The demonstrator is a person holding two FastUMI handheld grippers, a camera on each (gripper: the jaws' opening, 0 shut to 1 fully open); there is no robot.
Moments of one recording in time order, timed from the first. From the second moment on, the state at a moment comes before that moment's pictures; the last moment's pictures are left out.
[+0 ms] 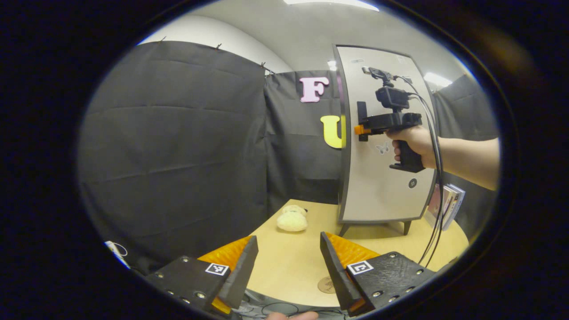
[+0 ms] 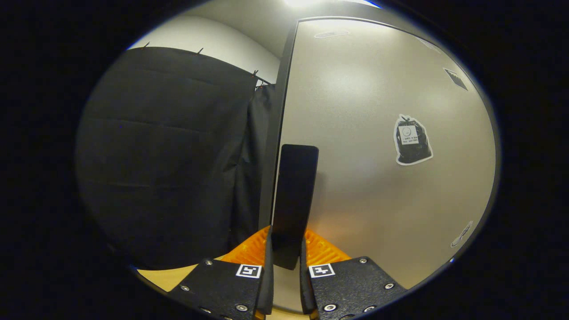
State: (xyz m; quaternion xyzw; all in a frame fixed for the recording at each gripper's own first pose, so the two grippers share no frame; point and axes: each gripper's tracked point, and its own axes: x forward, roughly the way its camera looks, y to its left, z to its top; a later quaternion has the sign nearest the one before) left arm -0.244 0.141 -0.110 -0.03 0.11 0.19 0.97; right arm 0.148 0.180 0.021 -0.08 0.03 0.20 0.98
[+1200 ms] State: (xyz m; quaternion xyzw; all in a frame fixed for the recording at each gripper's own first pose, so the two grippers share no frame) left arm -0.232 0.142 -0.111 -0.03 0.09 0.13 0.99; right arm 0.124 0.168 0.016 -0.05 0.06 0.29 0.96
